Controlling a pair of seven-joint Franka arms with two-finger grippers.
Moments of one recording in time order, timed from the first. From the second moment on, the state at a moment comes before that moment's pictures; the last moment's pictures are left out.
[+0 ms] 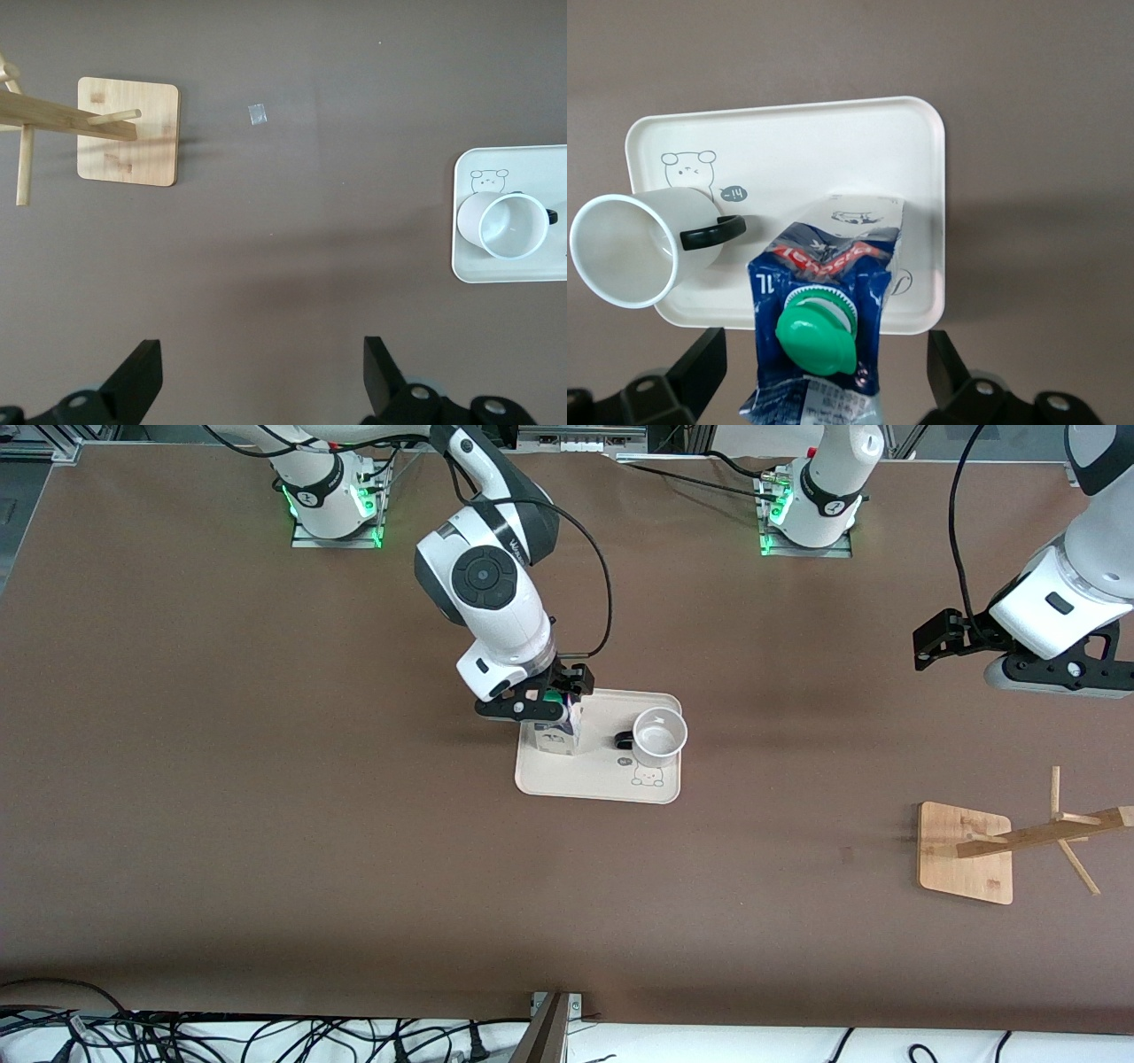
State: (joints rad) left arm -0.08 0.05 -0.02 -1.60 0.03 1.61 -0.02; right arm 0.70 0.53 0.05 -1.54 0.12 2.15 0.80
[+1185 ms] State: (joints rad) left arm -0.08 0.16 -0.02 -1.52 0.03 1.61 -0.01; right arm 0.71 0.52 0.04 -1.52 0.09 2.11 0.82
